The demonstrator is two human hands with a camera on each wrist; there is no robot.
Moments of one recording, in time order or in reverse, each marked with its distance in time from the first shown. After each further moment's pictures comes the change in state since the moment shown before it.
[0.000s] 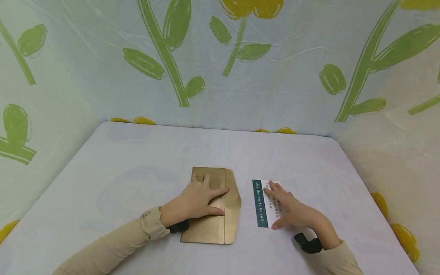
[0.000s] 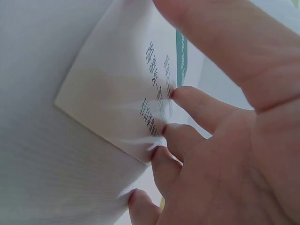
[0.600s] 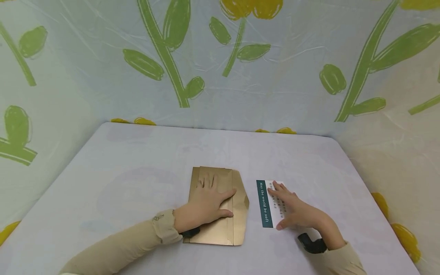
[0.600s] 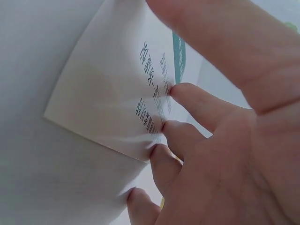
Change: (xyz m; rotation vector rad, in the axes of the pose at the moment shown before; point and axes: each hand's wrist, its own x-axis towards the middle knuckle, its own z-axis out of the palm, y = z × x) left_hand 0.007 0.037 -0.010 0.031 -0.092 -0.120; right_hand -0.005 0.005 -0.004 -0.004 0.016 0.044
